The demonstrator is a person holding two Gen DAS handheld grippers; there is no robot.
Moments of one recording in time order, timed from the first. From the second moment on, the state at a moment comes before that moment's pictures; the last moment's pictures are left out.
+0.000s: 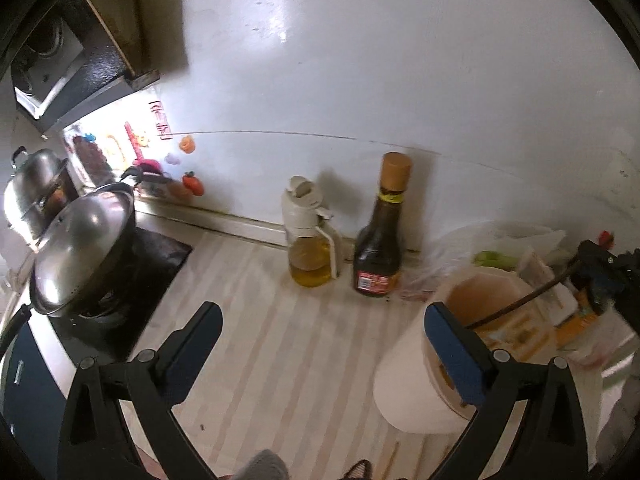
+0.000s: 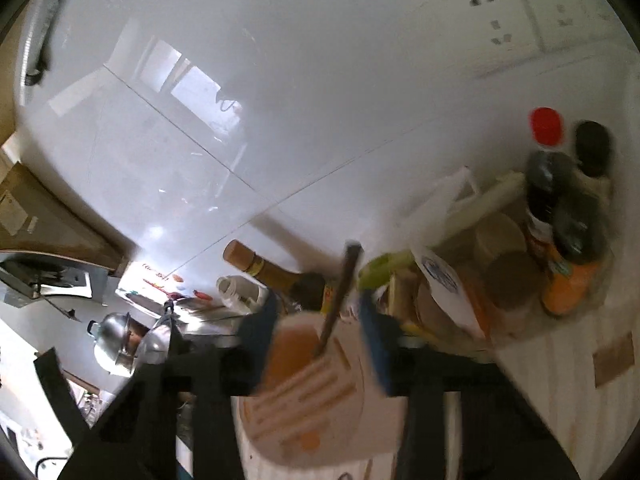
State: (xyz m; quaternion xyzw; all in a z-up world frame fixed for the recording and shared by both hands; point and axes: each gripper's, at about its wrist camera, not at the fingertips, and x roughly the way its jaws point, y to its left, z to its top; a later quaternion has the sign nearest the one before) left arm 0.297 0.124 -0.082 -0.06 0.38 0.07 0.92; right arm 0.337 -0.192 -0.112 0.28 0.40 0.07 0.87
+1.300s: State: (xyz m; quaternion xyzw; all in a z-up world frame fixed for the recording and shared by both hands) left arm 0.226 0.068 -0.265 0.02 0.59 -0.04 0.81; right arm 0.170 -0.184 -0.288 0.17 0.64 -0.04 0.75
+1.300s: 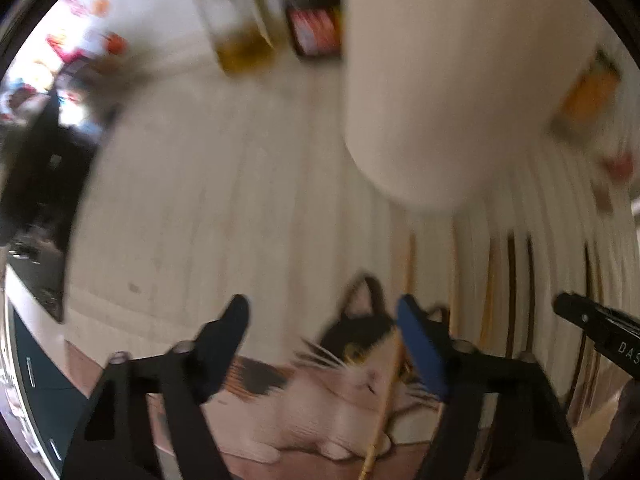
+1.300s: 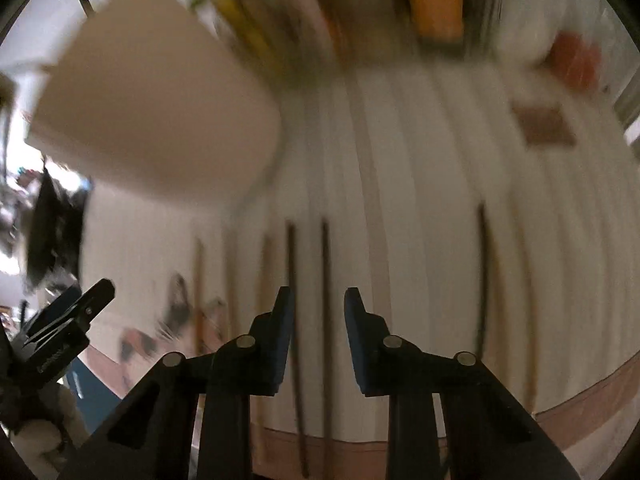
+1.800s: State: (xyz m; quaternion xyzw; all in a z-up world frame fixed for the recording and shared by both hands) left arm 0.229 0.048 -0.313 0.02 0.63 -0.07 0.77; right arm 0.162 -0.178 -0.319 0.10 0.69 -0.05 0.72
